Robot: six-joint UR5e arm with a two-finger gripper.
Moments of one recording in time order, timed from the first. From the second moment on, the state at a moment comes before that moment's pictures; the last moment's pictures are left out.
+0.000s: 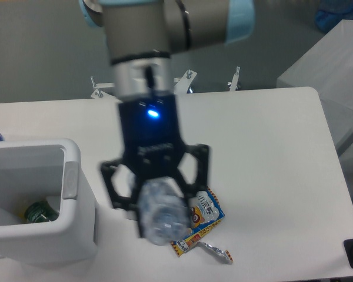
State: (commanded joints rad) arm 2.19 -1.94 -1.10 -0.63 1.49 0.01
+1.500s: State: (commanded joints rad) arm 1.93 -1.95 -1.25 -0.63 1.50 0.03
